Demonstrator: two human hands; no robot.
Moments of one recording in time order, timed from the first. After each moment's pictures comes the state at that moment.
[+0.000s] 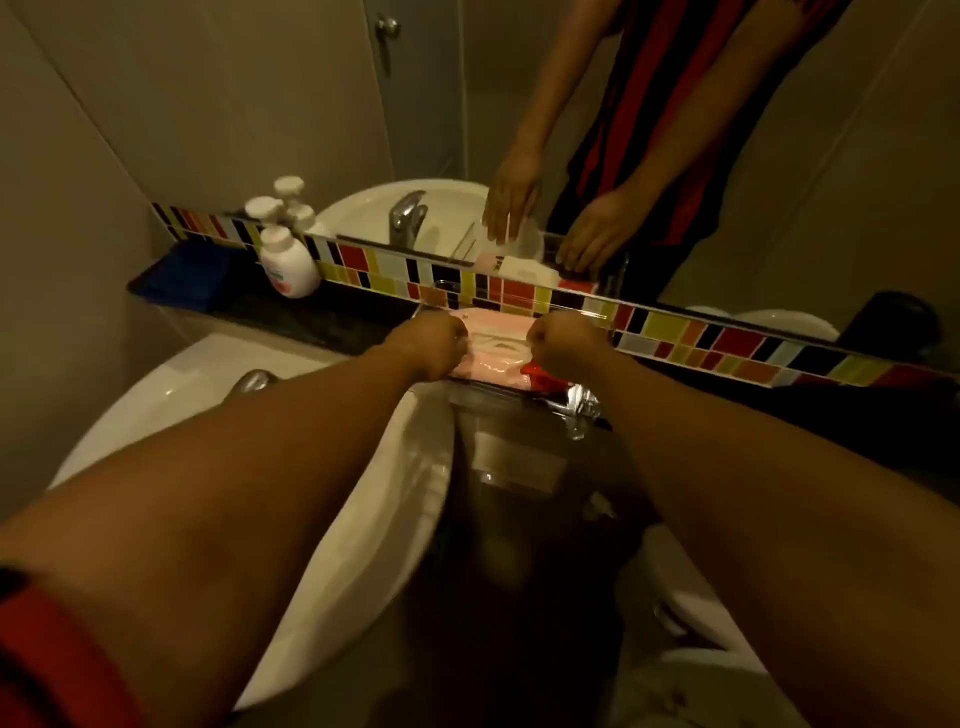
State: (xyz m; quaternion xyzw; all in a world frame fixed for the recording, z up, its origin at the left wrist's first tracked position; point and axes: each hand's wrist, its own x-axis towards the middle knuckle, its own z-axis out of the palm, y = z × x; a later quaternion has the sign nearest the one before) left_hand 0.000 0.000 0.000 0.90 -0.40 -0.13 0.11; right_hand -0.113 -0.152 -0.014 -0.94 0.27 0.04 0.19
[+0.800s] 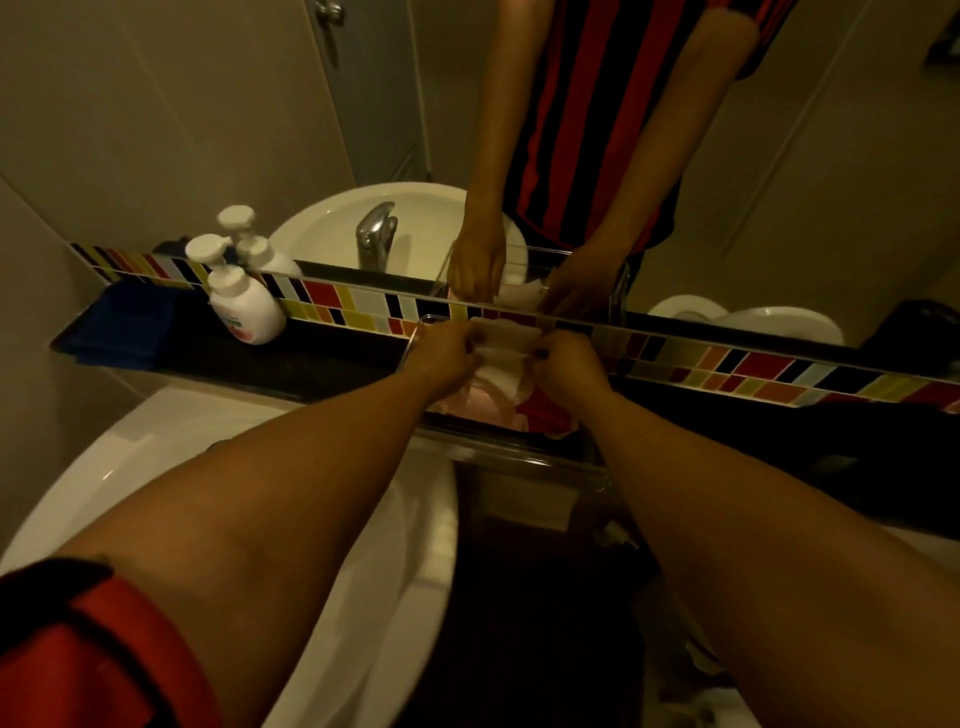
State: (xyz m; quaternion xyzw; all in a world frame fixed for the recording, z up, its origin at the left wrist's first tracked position) left_hand 0.061 -0.060 -0.032 0.86 -0.43 -0.17 0.24; right_hand -0.068 -0.175 -0.047 -0.85 0.38 -0.08 0.36
